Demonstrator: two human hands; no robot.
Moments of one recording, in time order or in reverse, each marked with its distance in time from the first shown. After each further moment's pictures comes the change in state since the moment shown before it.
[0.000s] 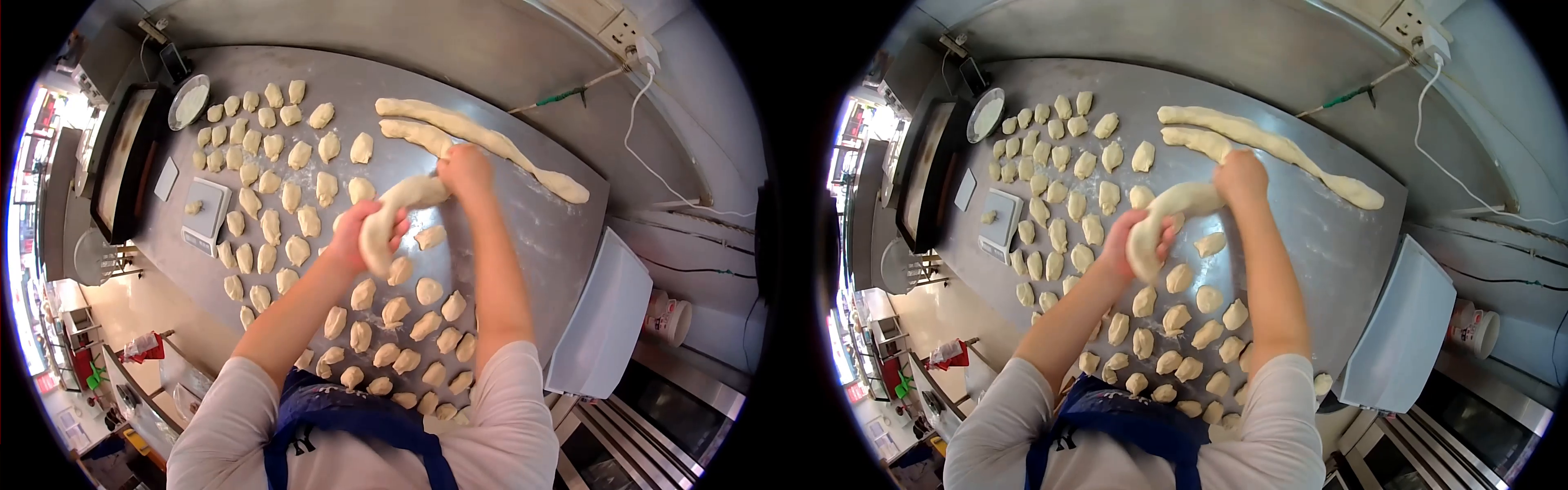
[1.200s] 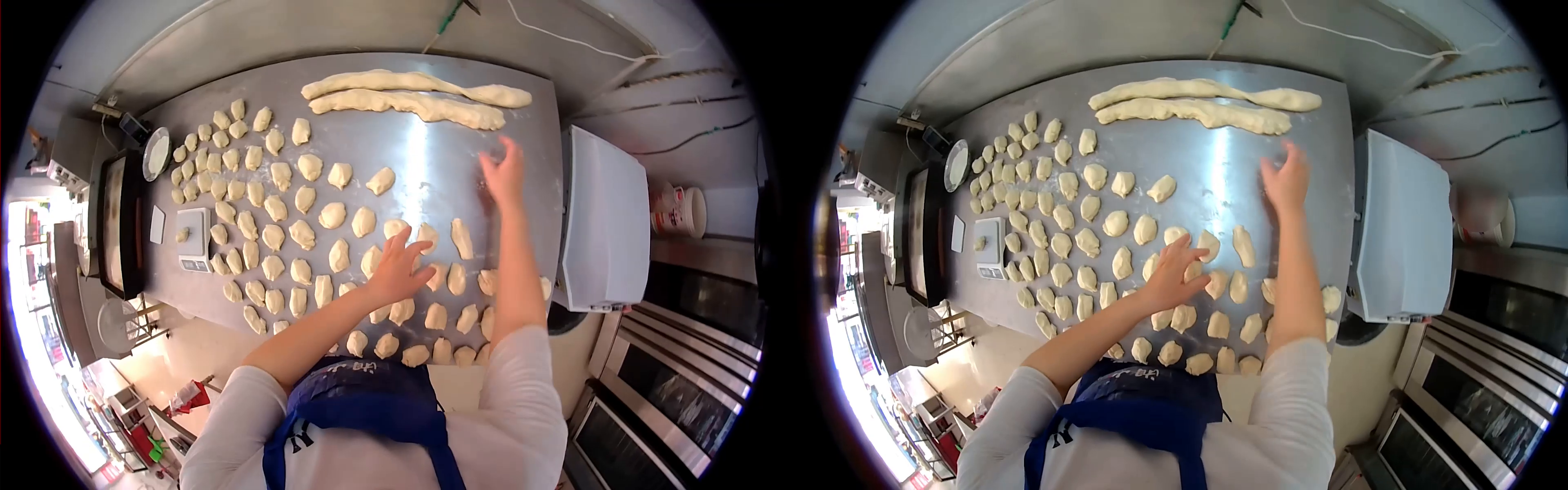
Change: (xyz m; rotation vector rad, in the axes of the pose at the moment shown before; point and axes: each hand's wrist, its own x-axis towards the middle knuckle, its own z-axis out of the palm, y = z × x) left_hand -0.043 -0.187 -0.018 2.013 -0.067 0.297; right_hand -0.182 0.191 0.010 0.391 0.646 0.257
